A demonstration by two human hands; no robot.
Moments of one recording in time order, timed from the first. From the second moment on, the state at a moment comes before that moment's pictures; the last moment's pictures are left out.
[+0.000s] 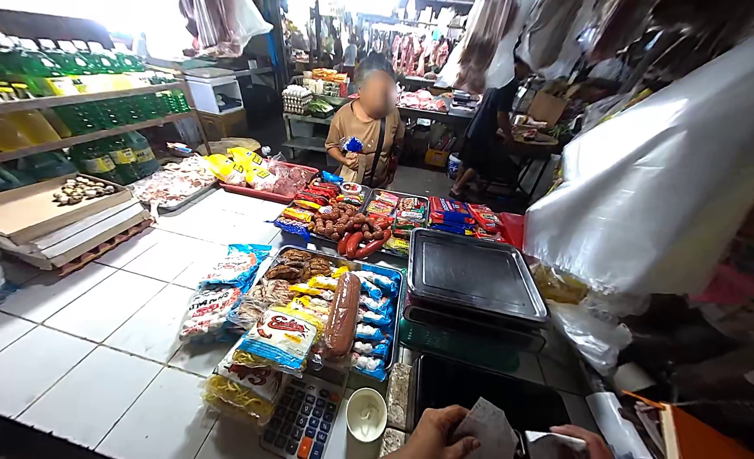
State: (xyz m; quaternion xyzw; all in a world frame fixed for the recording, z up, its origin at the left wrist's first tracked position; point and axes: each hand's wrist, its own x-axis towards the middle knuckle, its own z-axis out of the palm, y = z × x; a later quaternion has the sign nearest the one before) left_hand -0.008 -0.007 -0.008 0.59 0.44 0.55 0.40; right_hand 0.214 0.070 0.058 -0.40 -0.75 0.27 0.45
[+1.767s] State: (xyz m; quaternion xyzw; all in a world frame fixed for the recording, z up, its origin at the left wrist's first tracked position) left_hand -0.010 -0.006 -0.012 0.58 0.39 0.61 0.38; right_hand 0.182 0.053 0.001 -0.24 -0.68 0.52 0.45
